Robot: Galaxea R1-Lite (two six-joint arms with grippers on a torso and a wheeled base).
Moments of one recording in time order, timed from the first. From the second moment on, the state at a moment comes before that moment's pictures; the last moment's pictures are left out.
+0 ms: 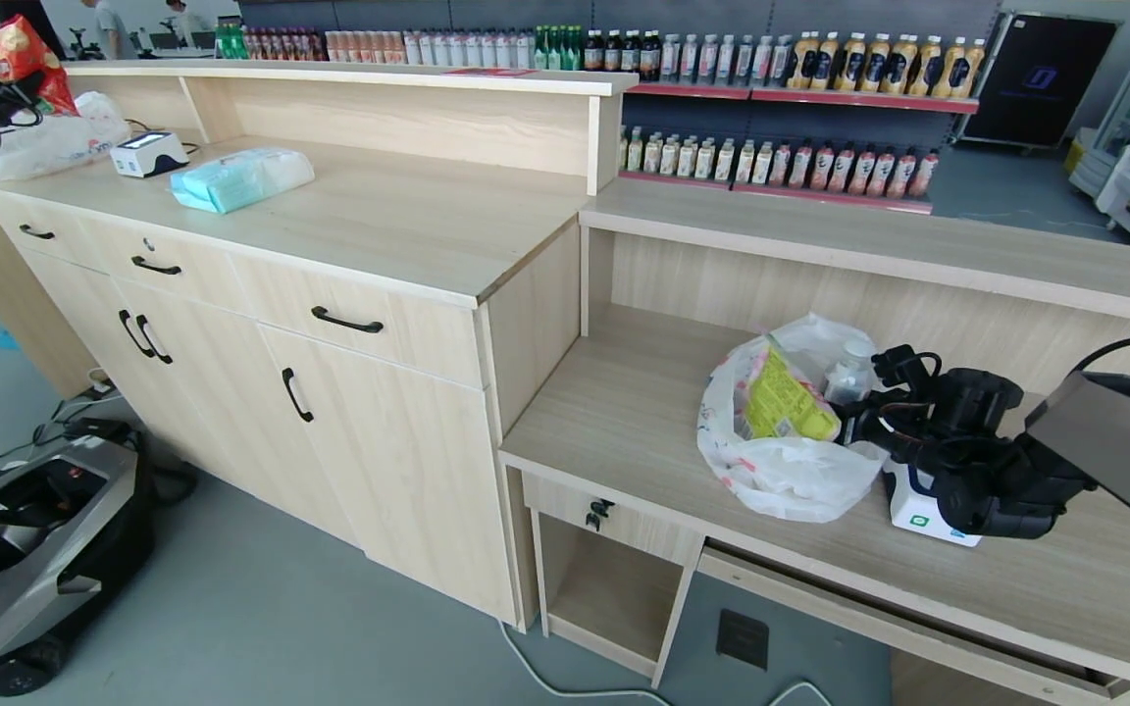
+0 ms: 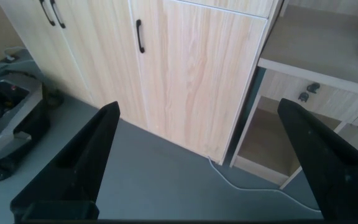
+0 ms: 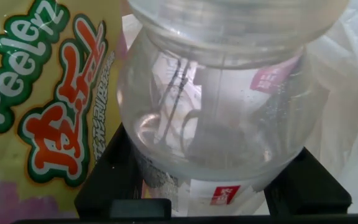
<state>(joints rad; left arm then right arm) 0.00 0.00 0.00 0.00 0.04 -0.01 -0.12 2.52 -1.23 -1.22 0.51 -0.15</state>
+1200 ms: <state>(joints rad) 0.00 0.00 0.00 0.00 0.04 -0.01 -0.19 2.01 -1.15 -0.89 0.55 -0.20</state>
